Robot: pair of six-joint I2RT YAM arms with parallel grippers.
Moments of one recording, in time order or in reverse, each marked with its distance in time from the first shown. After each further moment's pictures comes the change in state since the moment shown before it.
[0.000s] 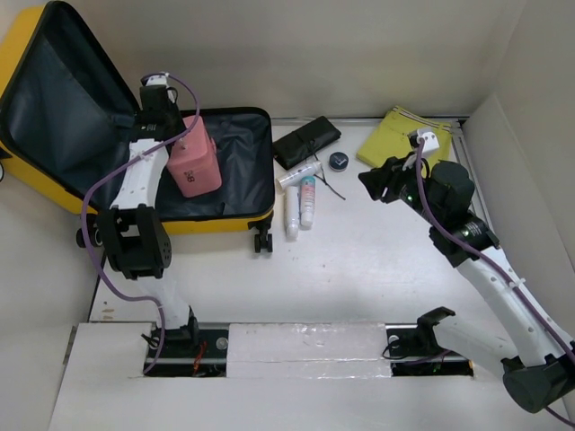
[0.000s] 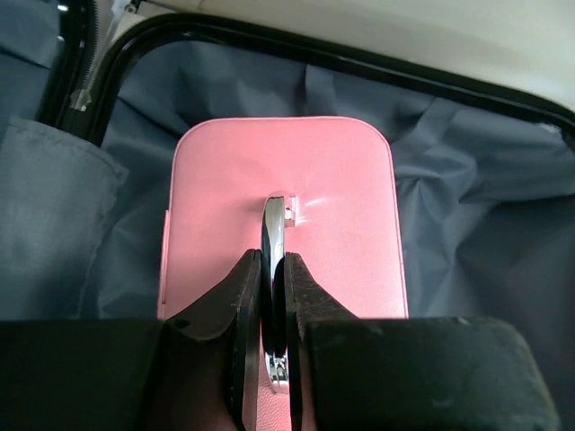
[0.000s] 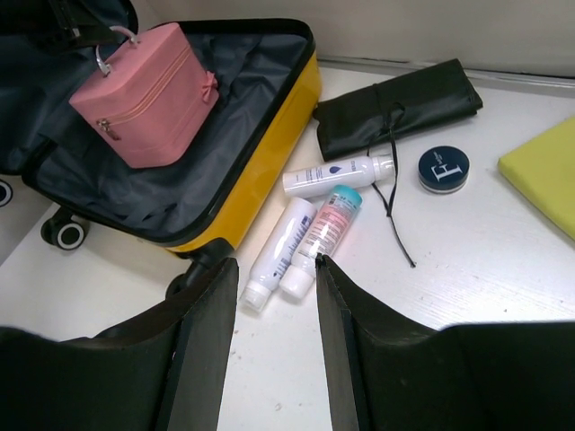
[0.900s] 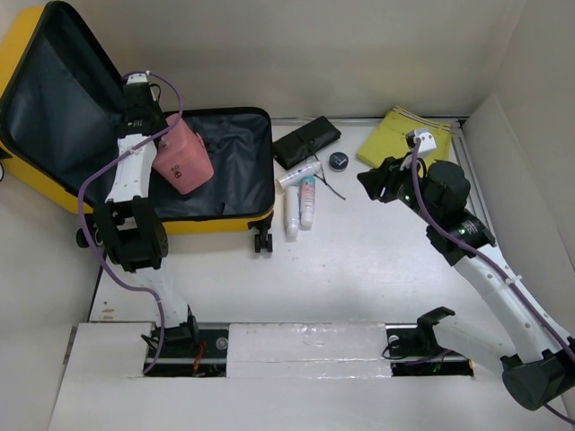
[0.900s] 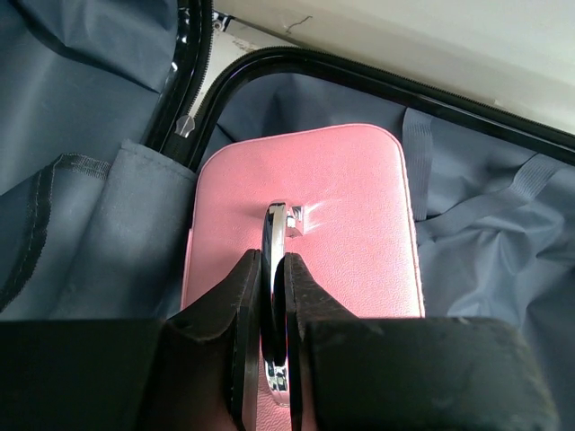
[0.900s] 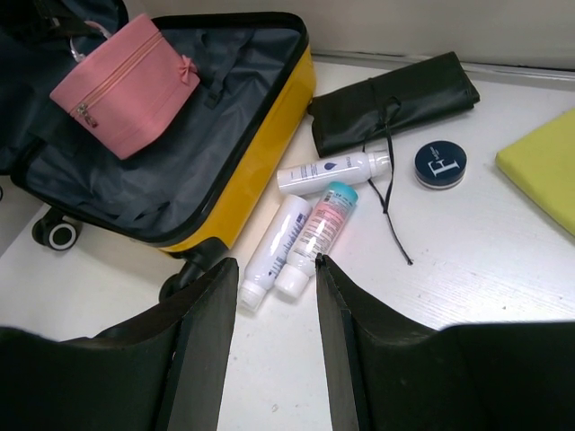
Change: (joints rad) left arm 0.091 0.086 0.092 -0.012 -0.059 0.018; right arm 0.000 0.017 -0.015 0.019 0.010 0.000
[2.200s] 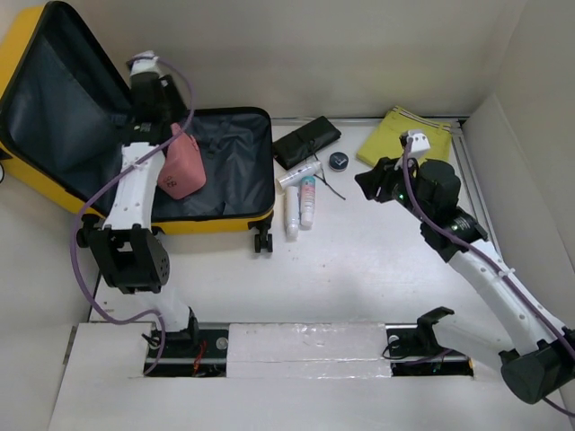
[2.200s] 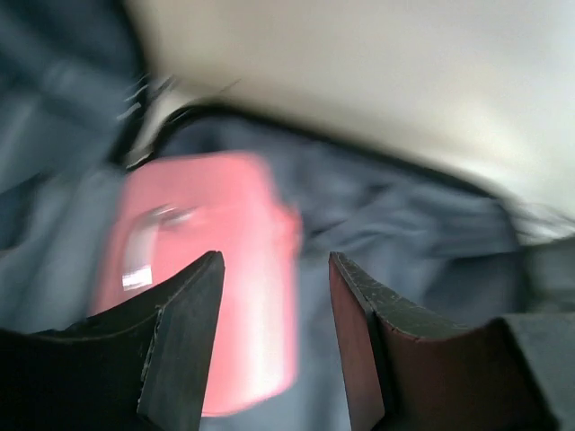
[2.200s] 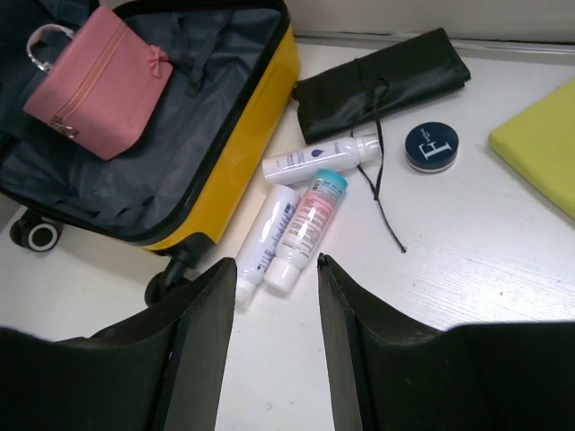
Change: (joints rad) left arm -0.066 -0.211 -0.124 0.073 0.017 -0.069; right arm 0.012 0.033 -0.014 0.007 0.034 0.008
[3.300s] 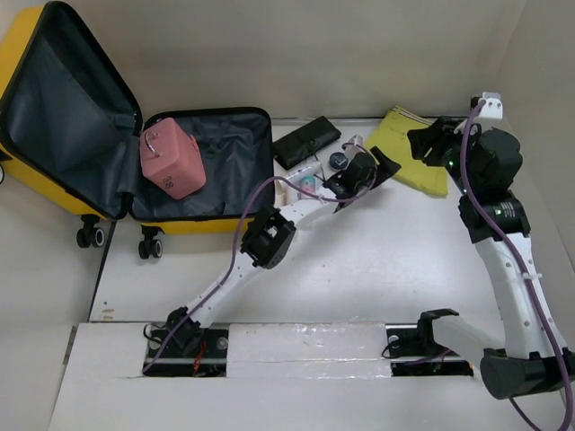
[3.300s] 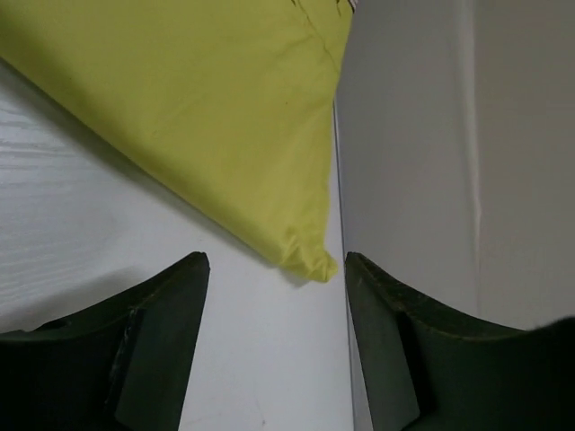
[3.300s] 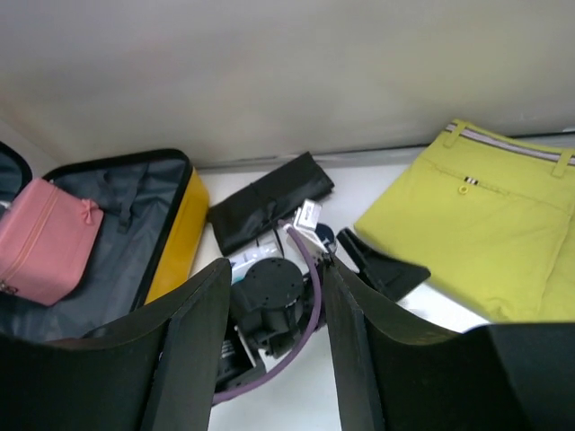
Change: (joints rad) left arm -0.929 1.089 0.751 0.435 0.053 -0.911; right arm -0.313 0.035 0.301 -0.119 0.017 0.003
